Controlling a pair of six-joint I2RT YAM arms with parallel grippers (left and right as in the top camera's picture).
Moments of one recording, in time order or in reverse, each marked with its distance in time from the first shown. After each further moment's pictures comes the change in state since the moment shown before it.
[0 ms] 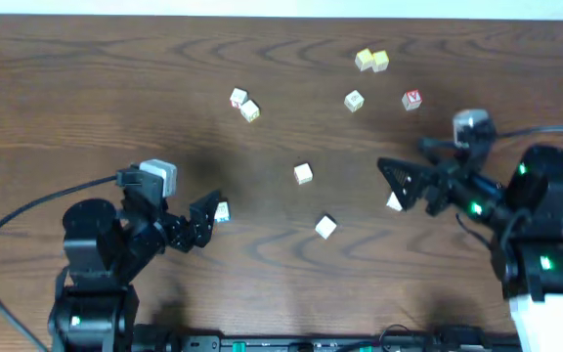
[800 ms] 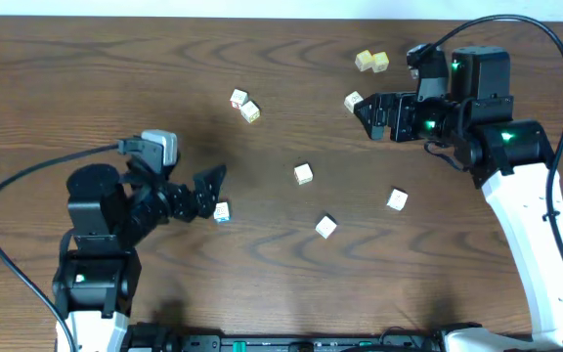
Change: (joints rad) left arm 0.000 0.186 0.050 0.168 0.024 -0.074; right arm 0.179 0.510 0.460 -0.302 0.377 -0.010
